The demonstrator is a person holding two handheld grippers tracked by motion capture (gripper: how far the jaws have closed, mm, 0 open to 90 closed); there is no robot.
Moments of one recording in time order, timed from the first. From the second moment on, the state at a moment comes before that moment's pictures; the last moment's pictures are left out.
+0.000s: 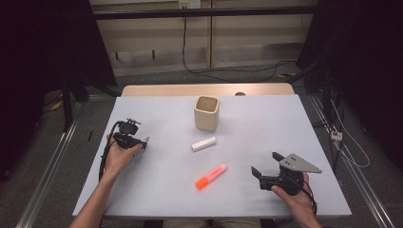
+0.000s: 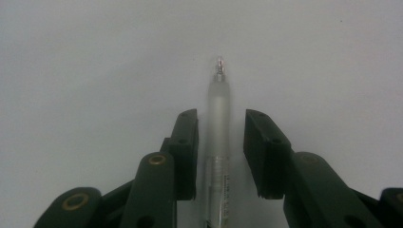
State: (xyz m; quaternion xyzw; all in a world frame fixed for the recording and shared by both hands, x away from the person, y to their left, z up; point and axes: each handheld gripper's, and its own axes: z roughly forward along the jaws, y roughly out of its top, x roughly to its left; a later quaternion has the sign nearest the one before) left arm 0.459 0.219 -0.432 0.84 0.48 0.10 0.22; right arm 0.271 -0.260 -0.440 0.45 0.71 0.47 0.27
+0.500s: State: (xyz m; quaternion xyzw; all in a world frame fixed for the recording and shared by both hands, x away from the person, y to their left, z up) left arm 0.469 0.219 -0.430 0.85 0.48 0.08 0.19; right arm 0.271 -0.260 -0.441 0.45 0.71 0.47 0.27
